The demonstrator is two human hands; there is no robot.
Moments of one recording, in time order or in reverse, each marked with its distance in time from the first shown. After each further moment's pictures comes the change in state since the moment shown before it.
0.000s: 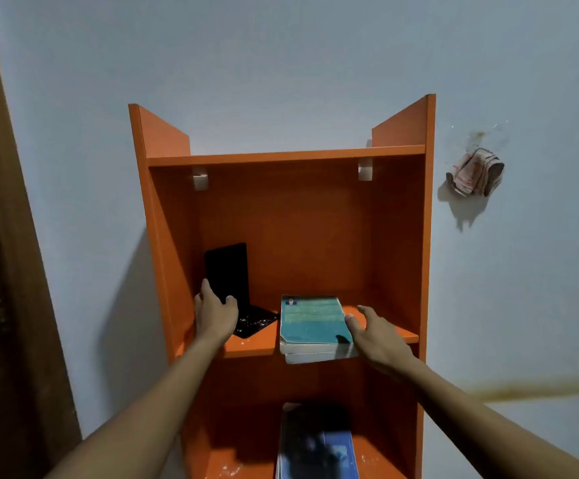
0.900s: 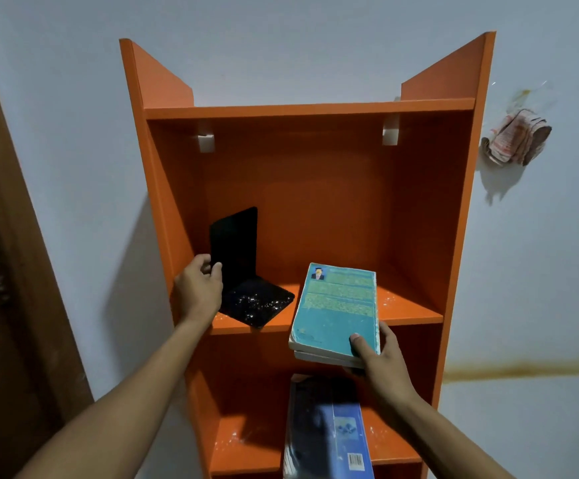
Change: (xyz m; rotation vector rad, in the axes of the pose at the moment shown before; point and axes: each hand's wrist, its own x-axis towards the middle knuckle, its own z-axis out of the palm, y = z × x) left_hand 0.025 -0.025 -0.018 0.037 0.305 0.243; right_hand -0.038 0.019 0.072 0.914 0.018 0.185
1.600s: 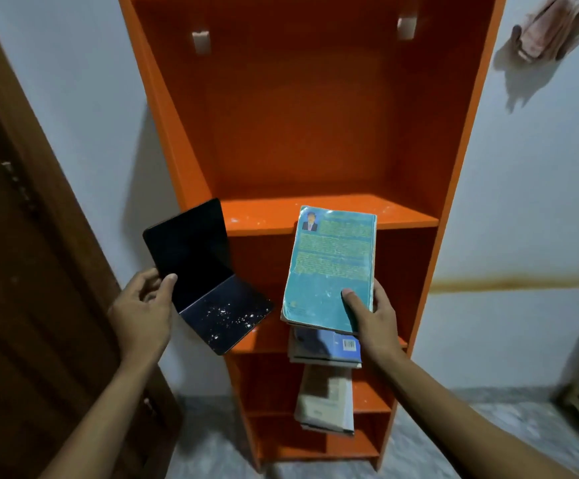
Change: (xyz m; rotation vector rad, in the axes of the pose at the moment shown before) left_hand -0.157 -0.049 -0.138 -0.041 0.009 -0.117; right_hand -0.086 0.054 -0.009 0.097 -0.022 -0.021
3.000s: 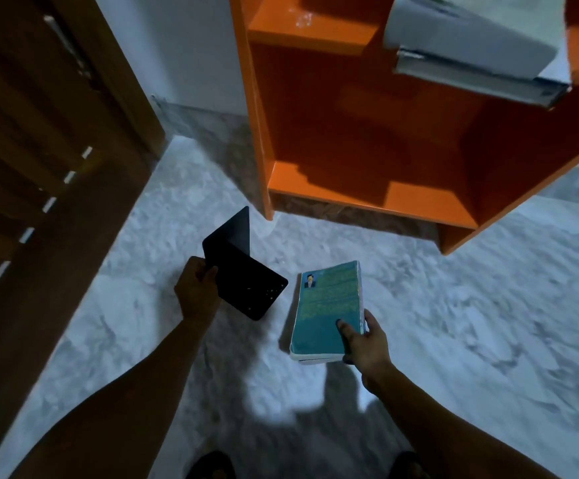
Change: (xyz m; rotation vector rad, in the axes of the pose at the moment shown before) left_hand -0.535 -0.735 0.109 0.341 -0.226 -0.592; right_hand -0.212 0.812 -0.163 -0.321 -0.011 0.857
